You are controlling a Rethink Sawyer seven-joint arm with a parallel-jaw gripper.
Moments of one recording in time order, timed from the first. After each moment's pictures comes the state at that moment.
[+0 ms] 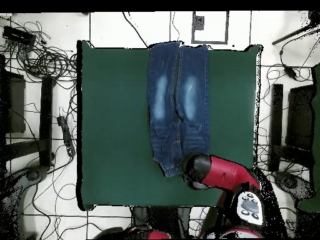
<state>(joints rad) -0.19 -0.48 -0.33 1.75 -0.14 0.61 1.48</state>
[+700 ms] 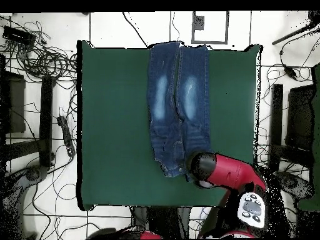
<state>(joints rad) -0.17 -0.47 -0.39 1.70 -0.15 0.61 1.48</state>
